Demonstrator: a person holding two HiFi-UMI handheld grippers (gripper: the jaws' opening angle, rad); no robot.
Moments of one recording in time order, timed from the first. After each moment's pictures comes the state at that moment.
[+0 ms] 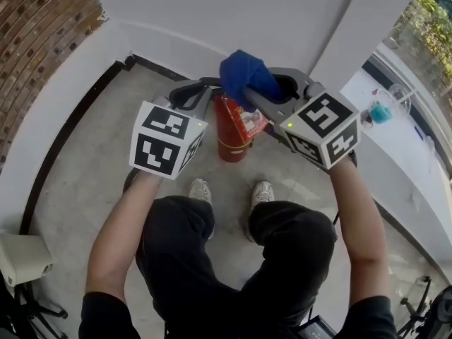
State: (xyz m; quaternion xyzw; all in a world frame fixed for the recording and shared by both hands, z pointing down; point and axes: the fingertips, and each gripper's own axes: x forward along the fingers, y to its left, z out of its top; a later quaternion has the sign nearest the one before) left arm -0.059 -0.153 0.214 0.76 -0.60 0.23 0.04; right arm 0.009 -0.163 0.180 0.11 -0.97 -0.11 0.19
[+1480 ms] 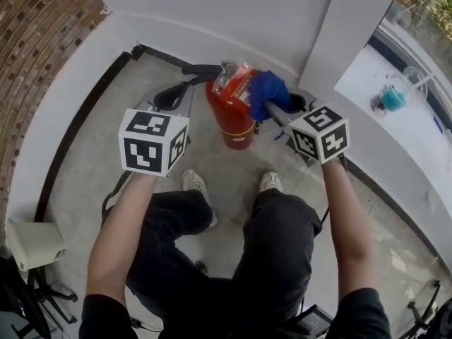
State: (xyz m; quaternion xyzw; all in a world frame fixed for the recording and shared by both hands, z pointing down) left arm -0.067 -0.149 0.250 0.71 -0.66 0.24 0.08; right arm 0.079 -0.212 0.319 0.16 -0.97 0.05 0.20
